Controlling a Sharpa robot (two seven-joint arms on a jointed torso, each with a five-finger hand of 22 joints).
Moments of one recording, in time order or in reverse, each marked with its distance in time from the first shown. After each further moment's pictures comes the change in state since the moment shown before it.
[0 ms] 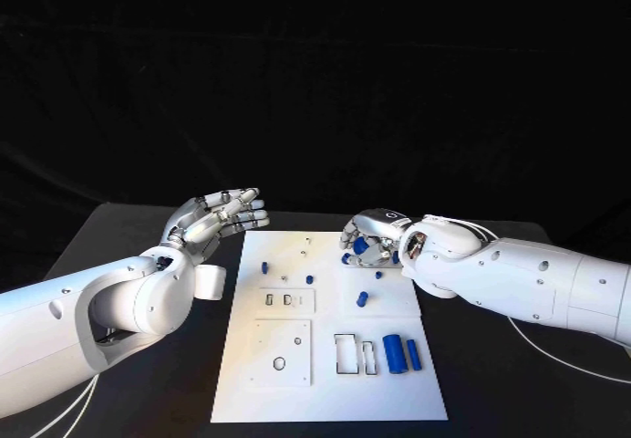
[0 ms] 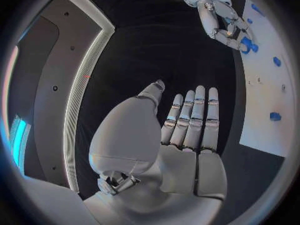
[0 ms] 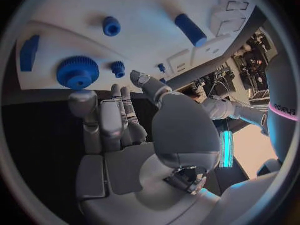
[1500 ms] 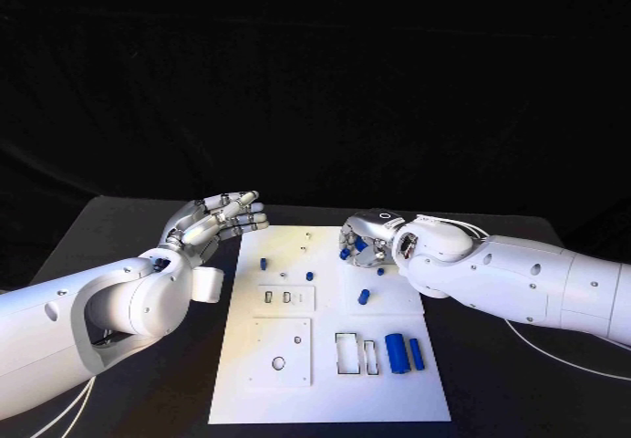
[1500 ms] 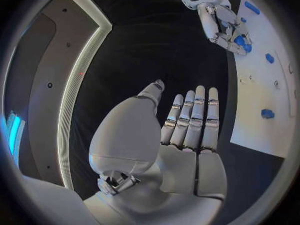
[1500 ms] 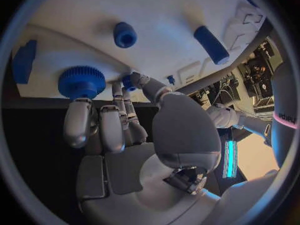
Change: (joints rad) left arm 0.001 -0.007 0.000 0.000 0.004 0.019 -0.021; left_hand 0.000 0.000 0.000 0.000 -0.012 0.000 0.000 0.000 0.000 0.000 0.000 -0.005 0.000 0.000 0.000 0.000 0.002 0.000 0.000 0.000 0.000 -0.003; right arm 0.005 0.017 0.004 0.011 -0.086 0.026 -0.085; right_hand 0.005 0.006 0.025 0.044 -0.004 0.007 -0.007 -0.012 0.042 0.070 -0.016 0.034 0.028 0.003 0.003 0.136 0.118 -0.030 0.080 -0.003 0.166 0.243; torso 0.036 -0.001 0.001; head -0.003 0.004
